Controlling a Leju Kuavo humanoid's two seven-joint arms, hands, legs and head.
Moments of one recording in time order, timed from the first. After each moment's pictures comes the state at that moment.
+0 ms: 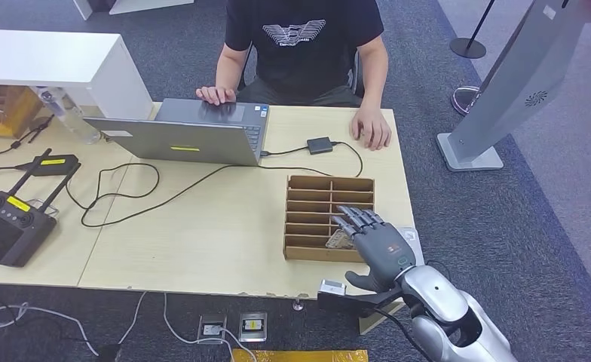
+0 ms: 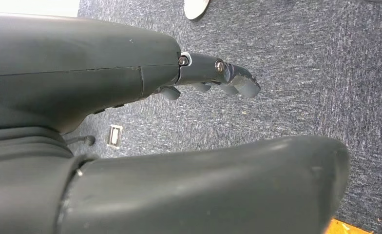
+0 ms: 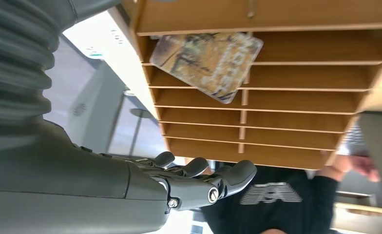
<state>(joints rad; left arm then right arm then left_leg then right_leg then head) -0.24 0.29 -1.52 -0.11 1.41 0.17 -0.11 -0.26 -0.34 0.71 -1.56 1.13 0.25 -0.07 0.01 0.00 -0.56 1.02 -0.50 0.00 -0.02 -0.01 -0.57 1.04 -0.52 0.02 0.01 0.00</state>
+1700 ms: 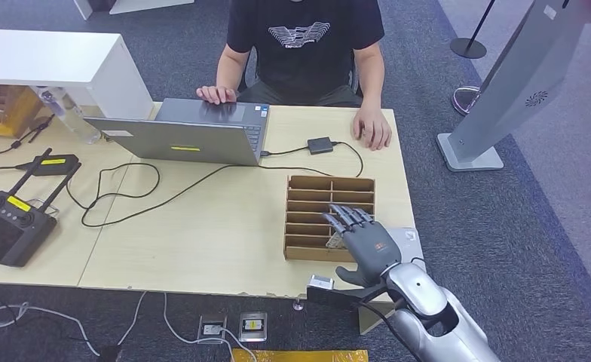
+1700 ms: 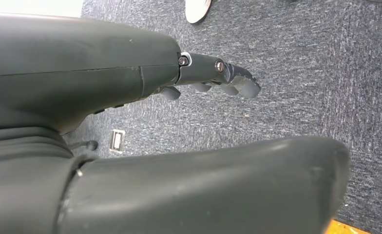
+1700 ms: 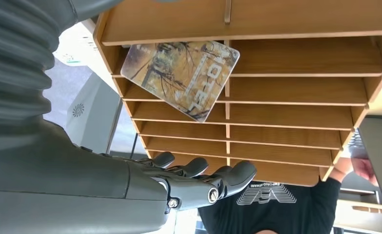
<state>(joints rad) -0.24 0.30 -1.52 -0.11 1.39 0.17 -0.10 -0.30 -0.24 0.72 -1.37 1.19 0.12 -0.10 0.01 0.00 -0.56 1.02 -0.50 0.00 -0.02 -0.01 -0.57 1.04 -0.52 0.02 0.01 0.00</state>
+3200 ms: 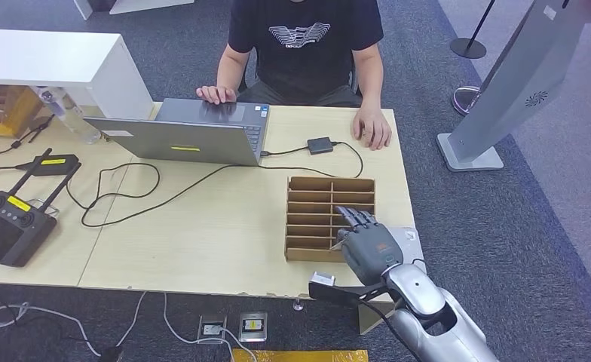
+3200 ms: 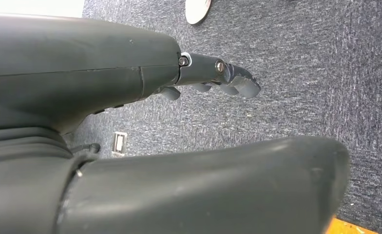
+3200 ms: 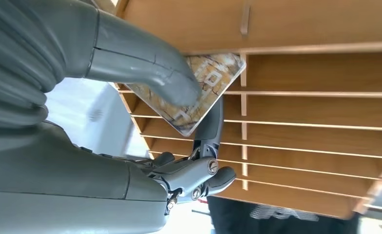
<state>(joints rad) -0.23 0.30 -1.52 -0.11 1.37 0.16 -0.09 -0.30 -0.24 0.72 -1.32 1.21 0.13 -0.04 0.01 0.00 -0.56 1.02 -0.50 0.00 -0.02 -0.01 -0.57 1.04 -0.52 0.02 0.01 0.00</state>
